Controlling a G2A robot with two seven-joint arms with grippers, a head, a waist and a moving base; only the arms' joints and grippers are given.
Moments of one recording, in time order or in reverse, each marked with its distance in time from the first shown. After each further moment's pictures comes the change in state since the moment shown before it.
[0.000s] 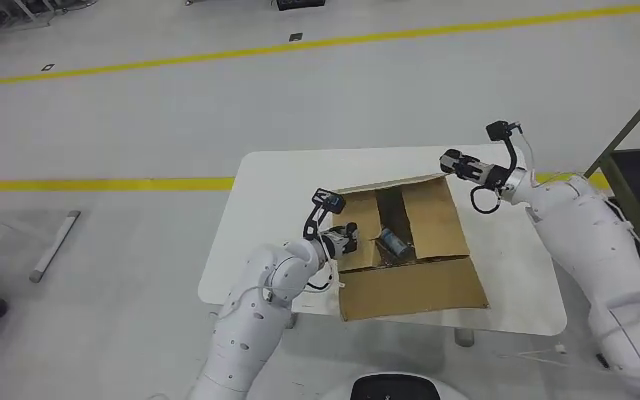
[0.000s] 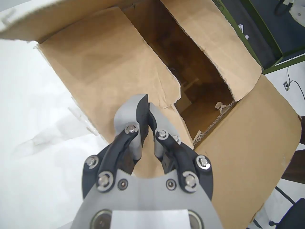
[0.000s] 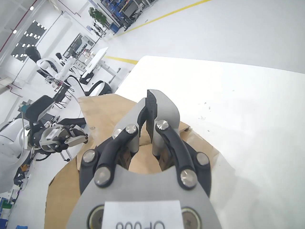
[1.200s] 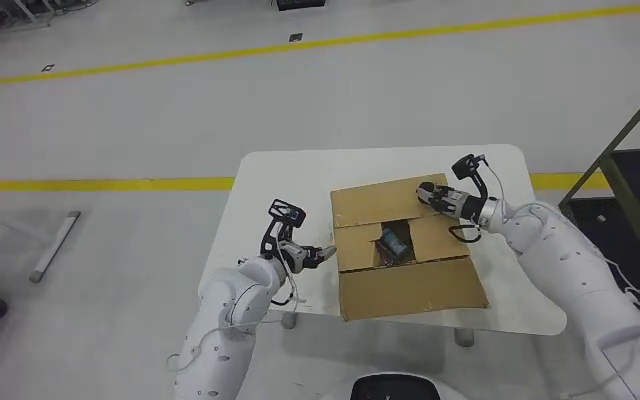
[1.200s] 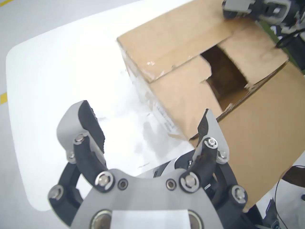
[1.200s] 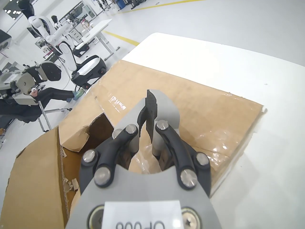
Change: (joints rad) left arm 0.270 0.084 -0.251 -0.337 0.225 -0.080 -0.086; right arm -0.195 0.006 -0.077 -0.247 -0.265 0.015 -0.263
